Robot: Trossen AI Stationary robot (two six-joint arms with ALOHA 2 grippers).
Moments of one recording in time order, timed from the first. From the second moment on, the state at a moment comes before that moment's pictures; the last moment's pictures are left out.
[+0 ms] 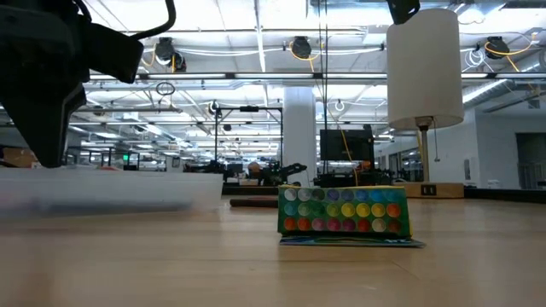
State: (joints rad) left arm -0.49 1.58 0.99 -0.86 -0.10 -1.02; right arm 0.31 0.96 0.66 0.06 0.14 0.02
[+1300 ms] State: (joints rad) left arm -0.63 1.58 0.99 -0.62 -0.75 -0.84; right arm 0.27 1.19 0.66 -0.08 0.26 0.03
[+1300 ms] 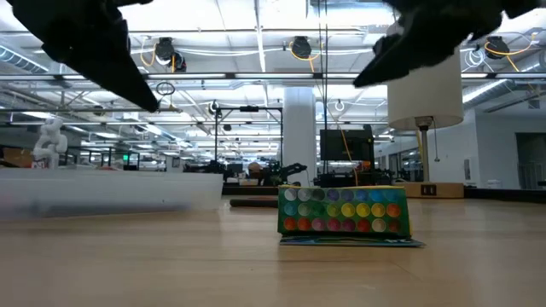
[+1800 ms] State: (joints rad) left arm -0.70 1.58 0.92 -0.34 -0.82 -0.62; right arm 0.13 1.51 0.66 0.05 0.14 0.01
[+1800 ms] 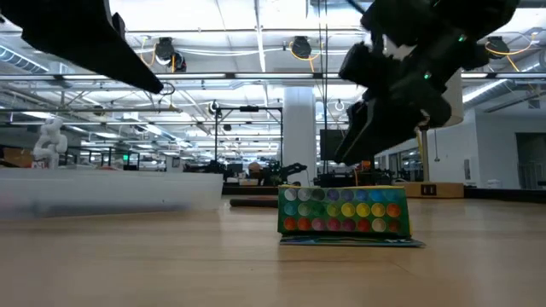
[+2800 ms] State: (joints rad) left arm -0.80 1.59 0.86 -0.01 -0.86 -0.55; right arm 0.08 1.63 0.45 0.62 -0.03 0.05
